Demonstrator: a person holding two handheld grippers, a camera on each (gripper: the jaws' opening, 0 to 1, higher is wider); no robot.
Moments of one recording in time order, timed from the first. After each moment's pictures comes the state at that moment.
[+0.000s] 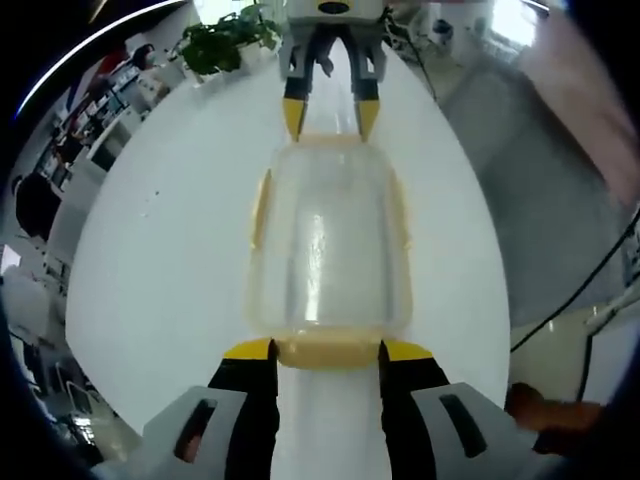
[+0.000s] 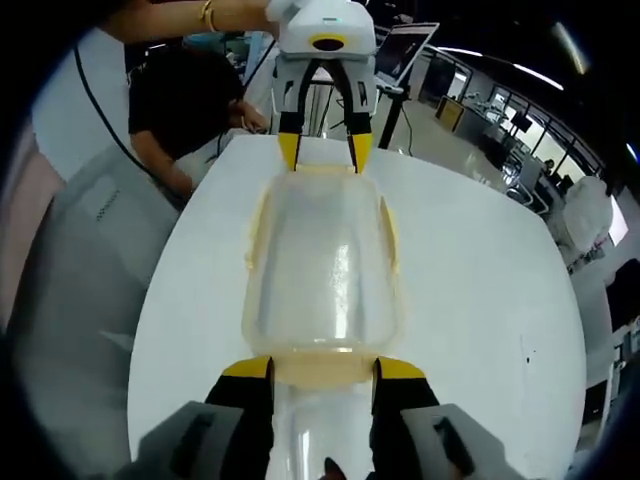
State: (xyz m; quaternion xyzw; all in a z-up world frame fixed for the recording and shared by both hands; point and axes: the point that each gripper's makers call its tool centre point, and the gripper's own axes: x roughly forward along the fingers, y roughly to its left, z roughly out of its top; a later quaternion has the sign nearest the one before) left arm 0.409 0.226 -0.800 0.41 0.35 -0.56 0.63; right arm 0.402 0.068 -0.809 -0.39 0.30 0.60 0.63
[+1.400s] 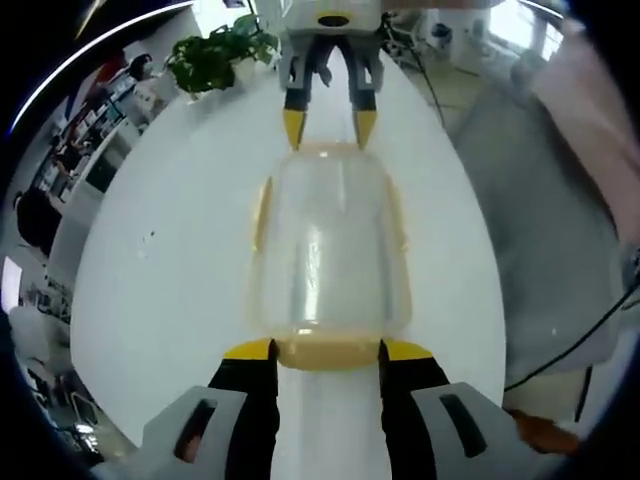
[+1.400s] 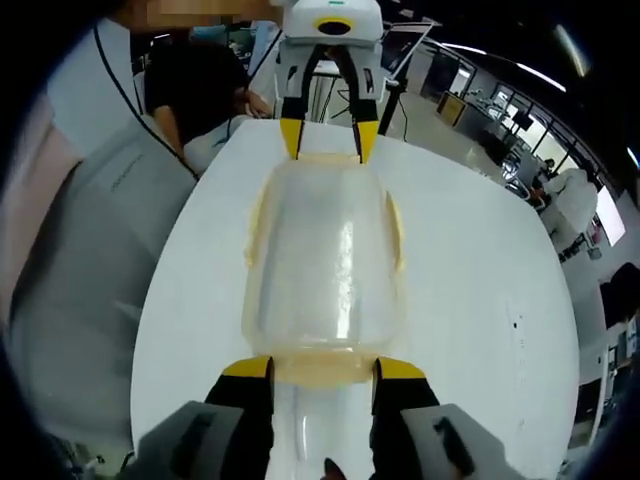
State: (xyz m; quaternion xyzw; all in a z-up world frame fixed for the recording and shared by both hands) left arm 0.407 0.150 -0.784 0.41 0.33 -0.57 0.63; right arm 0.399 -0.009 -0.800 -0.40 0.31 0.60 0.62
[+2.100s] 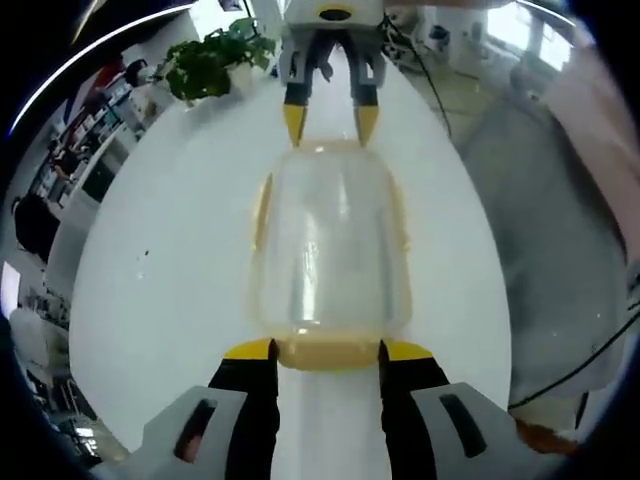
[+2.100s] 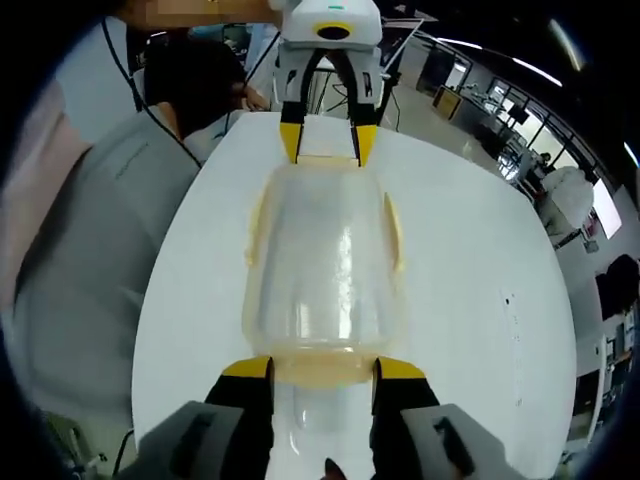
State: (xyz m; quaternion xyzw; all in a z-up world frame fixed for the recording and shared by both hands) left arm 0.413 0.115 -0.787 0.40 0.33 -0.57 0.63; right arm 0.403 -0.044 -0.797 -0.41 0.32 0.58 0.62
